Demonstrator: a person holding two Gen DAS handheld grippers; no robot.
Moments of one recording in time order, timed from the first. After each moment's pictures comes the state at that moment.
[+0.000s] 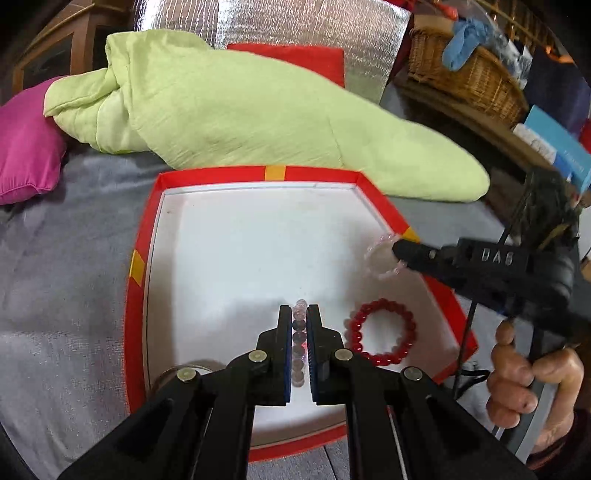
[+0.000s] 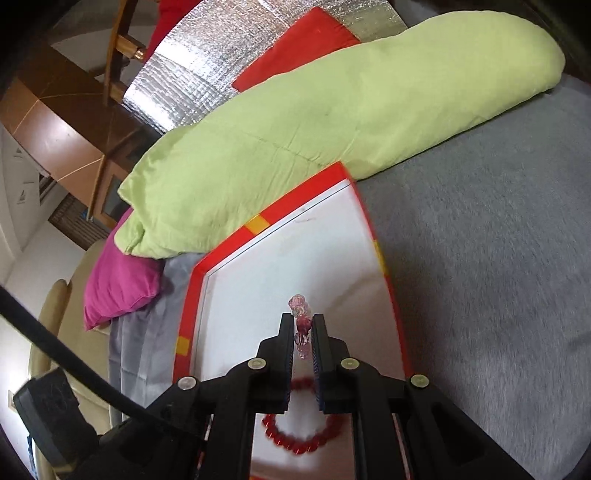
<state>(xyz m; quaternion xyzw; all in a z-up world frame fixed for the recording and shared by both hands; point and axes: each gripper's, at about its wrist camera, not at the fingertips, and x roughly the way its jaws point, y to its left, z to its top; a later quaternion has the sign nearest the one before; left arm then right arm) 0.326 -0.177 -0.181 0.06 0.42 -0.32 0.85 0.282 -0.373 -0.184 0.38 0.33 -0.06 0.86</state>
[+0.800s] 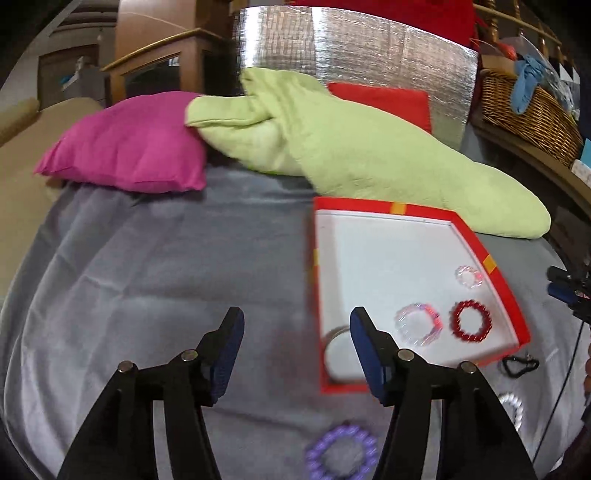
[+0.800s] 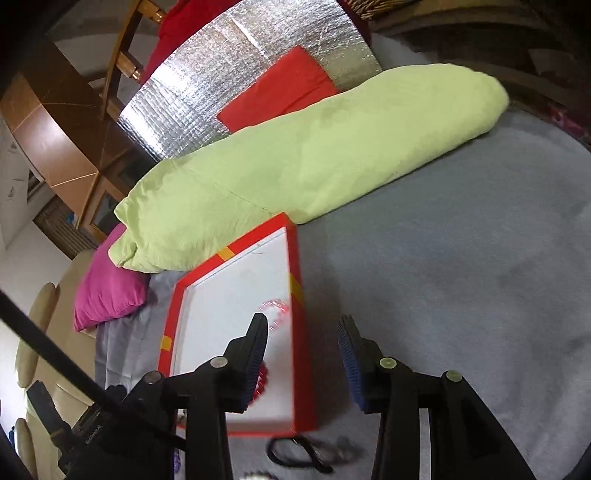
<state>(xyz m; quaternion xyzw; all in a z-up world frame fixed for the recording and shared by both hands) 0.297 -0.053 -0.143 0.05 0.36 -0.16 0.92 0.178 -0.412 -0.138 0.34 0.31 -0.12 0.88</state>
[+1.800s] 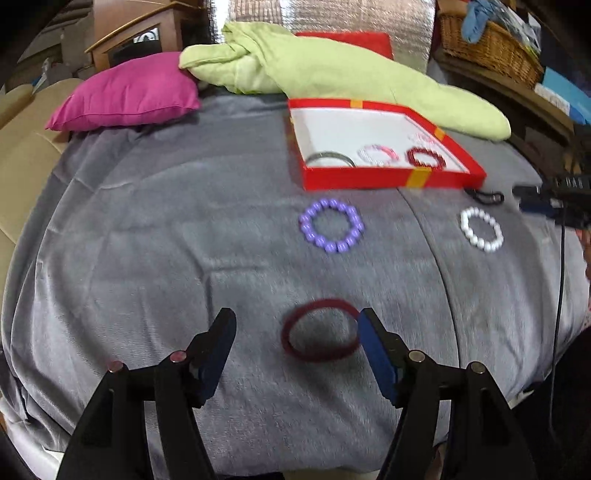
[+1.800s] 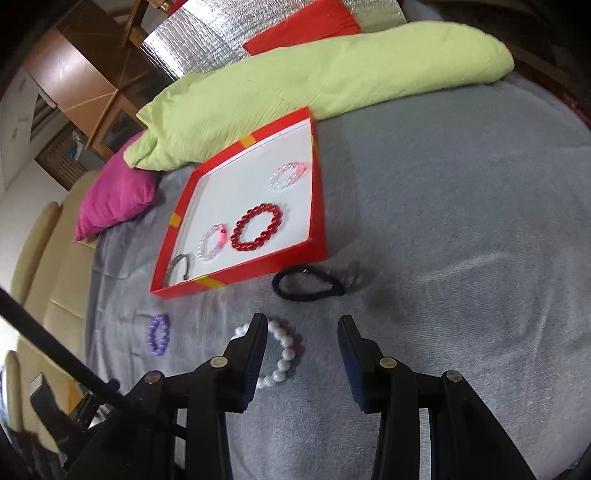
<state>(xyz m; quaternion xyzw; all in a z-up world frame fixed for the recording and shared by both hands) 0.161 -0.010 -0.196 0.12 0.43 -0.20 0.87 0.119 -0.339 -0.163 0.28 0.41 -0.09 0.87</state>
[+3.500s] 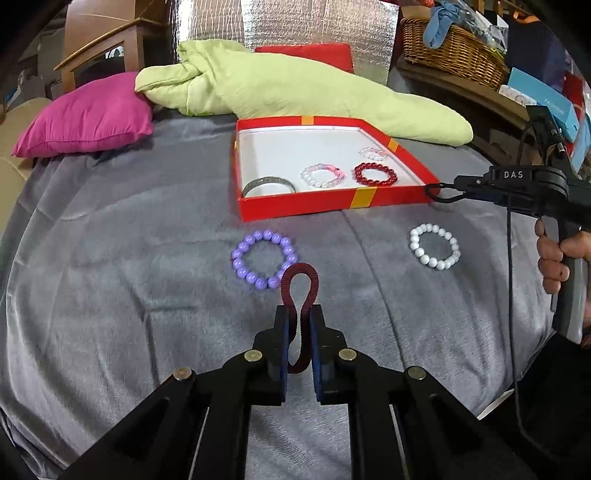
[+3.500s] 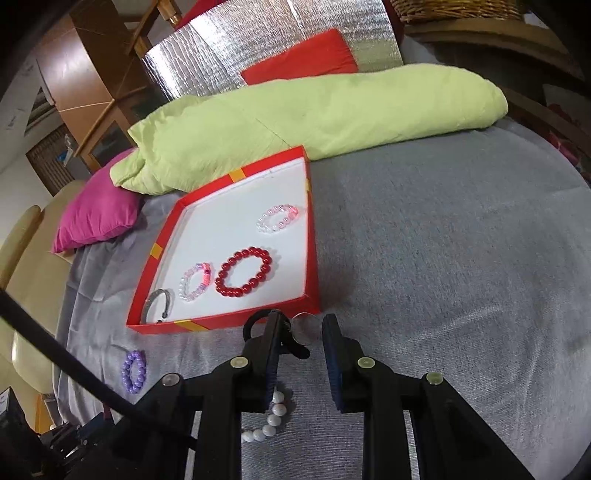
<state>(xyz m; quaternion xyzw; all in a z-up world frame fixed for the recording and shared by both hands) 0.160 -0.046 -0.184 0.11 0.40 -0.28 0.87 0.142 -0.325 -0.155 0.24 0.36 -0.11 0.89</state>
